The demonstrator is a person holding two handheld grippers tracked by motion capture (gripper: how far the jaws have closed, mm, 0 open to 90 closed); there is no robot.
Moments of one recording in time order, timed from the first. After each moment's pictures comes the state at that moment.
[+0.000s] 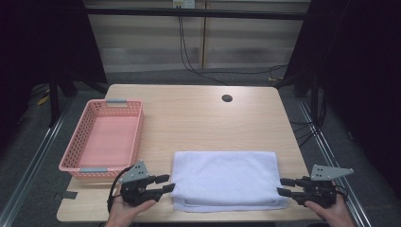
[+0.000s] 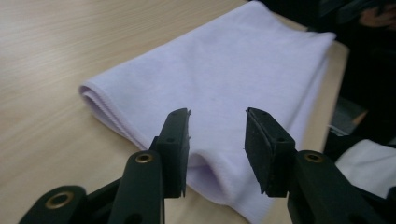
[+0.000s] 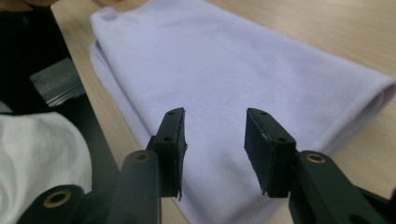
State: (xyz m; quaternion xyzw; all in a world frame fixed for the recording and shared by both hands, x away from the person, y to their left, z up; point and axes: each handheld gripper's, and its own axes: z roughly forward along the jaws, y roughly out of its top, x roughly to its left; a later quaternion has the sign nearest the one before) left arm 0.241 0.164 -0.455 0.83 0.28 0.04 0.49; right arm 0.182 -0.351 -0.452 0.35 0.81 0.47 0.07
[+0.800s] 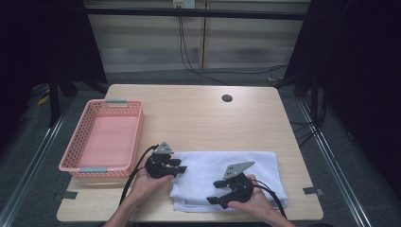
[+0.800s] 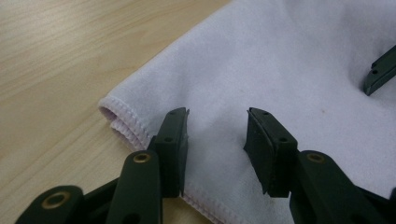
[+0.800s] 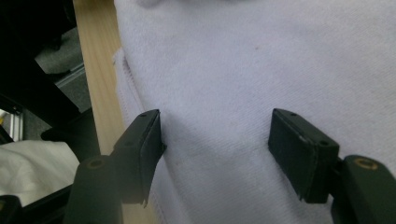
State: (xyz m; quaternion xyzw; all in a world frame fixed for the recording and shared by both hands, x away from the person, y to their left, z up) left arm 0.317 0.119 -0.498 0.86 0.30 0.02 0.41; right arm 0.230 -0.161 -0.495 0.29 0.87 0.40 -0.02
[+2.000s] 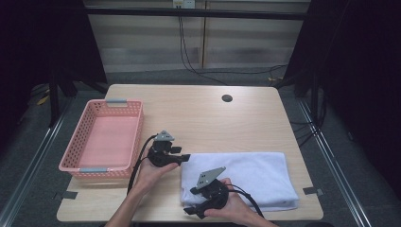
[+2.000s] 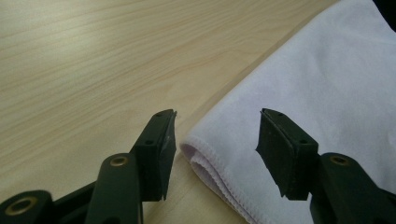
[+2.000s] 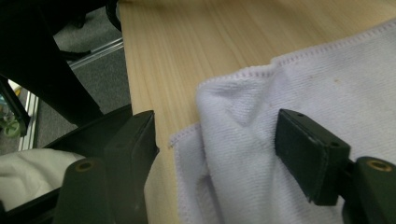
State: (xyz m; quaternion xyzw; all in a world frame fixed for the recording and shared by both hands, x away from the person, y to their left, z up) left arm 0.342 0.111 -0.480 0.83 0.34 0.03 0.44; right arm 0.223 -0.091 -0.496 0.22 0.89 0.40 -0.04
